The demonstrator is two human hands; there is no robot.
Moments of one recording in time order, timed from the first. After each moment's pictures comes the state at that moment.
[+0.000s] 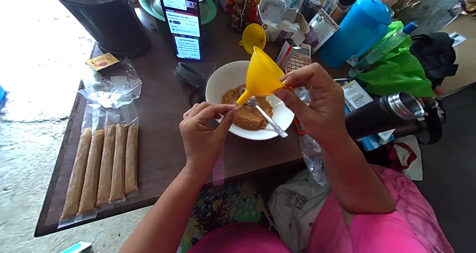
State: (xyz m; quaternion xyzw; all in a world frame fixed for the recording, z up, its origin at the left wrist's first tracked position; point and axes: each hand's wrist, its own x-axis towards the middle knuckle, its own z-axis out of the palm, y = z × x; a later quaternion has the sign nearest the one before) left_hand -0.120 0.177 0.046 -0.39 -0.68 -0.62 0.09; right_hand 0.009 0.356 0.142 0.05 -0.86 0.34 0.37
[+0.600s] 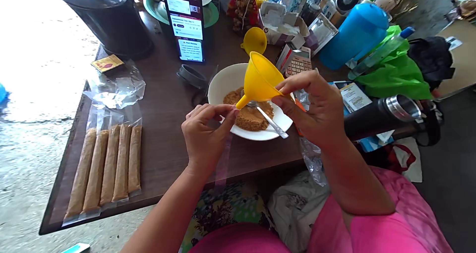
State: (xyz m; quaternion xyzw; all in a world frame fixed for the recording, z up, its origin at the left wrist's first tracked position) left_hand -0.120 0.176 0.046 -0.37 -0.68 -0.63 0.09; right_hand 0.009 0.350 0.144 0.08 -0.87 0.32 0.37
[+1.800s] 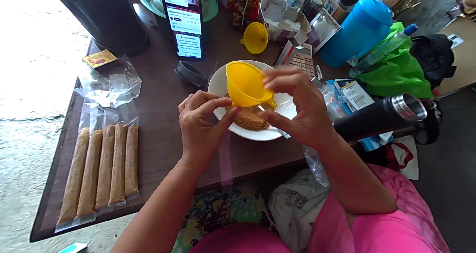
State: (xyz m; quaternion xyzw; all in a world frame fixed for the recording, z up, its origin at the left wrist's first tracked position) left_hand -0.145 0.176 0.041 -0.44 -0.66 -0.60 0.11; right_hand -0.005 0.346 0.132 0.09 -0.88 0.34 0.32
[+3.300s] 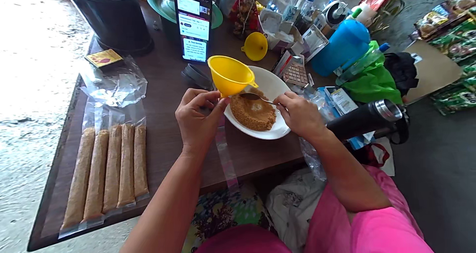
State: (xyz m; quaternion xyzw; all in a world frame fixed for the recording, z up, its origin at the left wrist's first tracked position) left_hand -0.167 0.169 0.028 -0.36 -0.65 -0.67 0.07; right_hand -0.002 0.359 0.106 -0.19 -0.98 0.00 0.10
